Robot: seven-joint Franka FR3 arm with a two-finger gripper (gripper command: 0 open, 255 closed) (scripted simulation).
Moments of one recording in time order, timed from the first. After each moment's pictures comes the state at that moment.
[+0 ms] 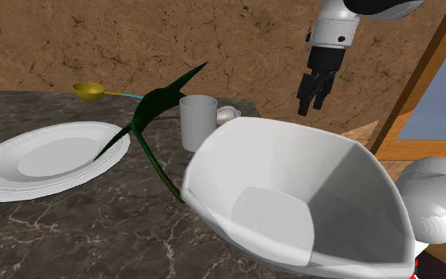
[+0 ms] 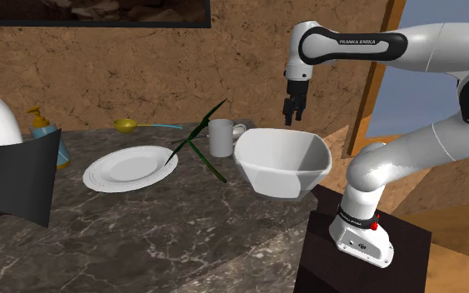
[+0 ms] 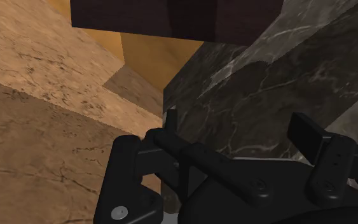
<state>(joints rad) -0.01 -0.81 0.03 -2.40 0.08 1.54 -0.06</state>
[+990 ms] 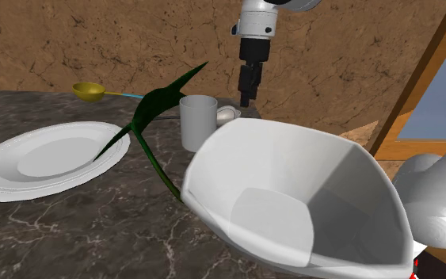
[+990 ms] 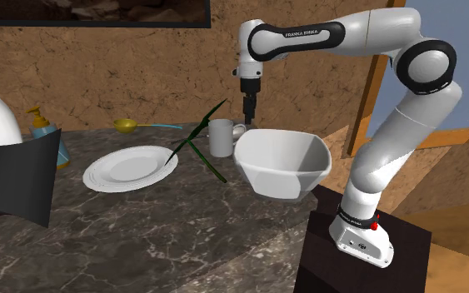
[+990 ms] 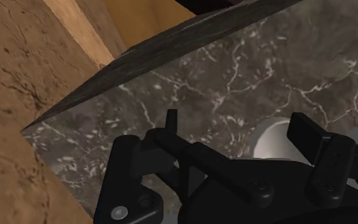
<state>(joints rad) 0.15 -0.33 0.11 -2.02 0.11 1.63 -0.28</state>
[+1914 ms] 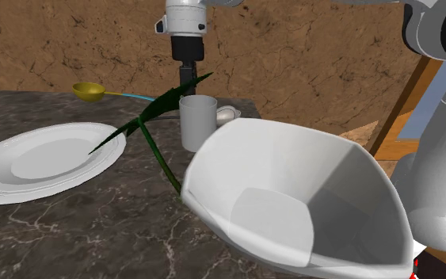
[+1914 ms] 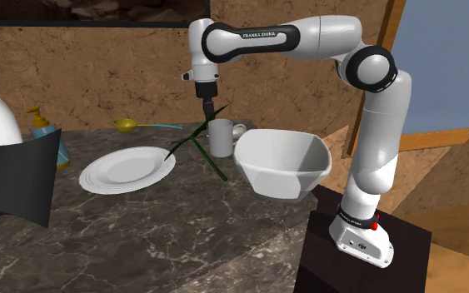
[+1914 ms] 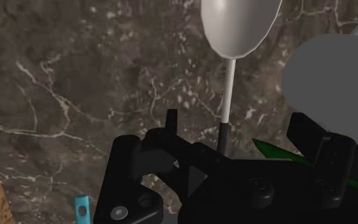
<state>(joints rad) 0.27 0.08 0.24 -1.58 0.07 1.58 -0.44</state>
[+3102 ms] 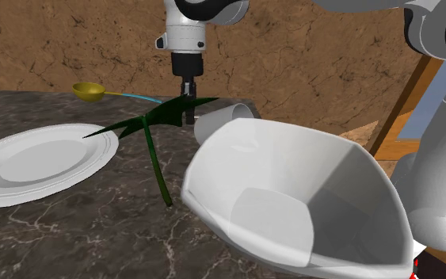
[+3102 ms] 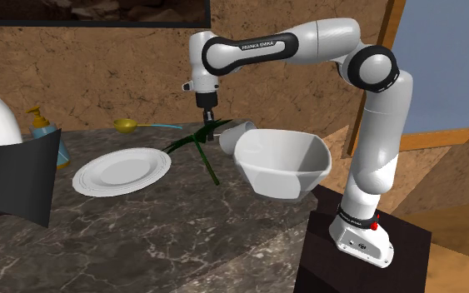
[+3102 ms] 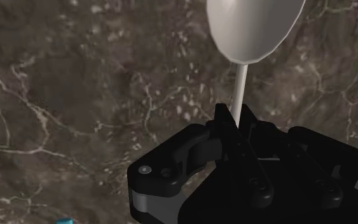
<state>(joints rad) 0.28 0.07 0.24 -1.68 0.08 1.67 -0.45</state>
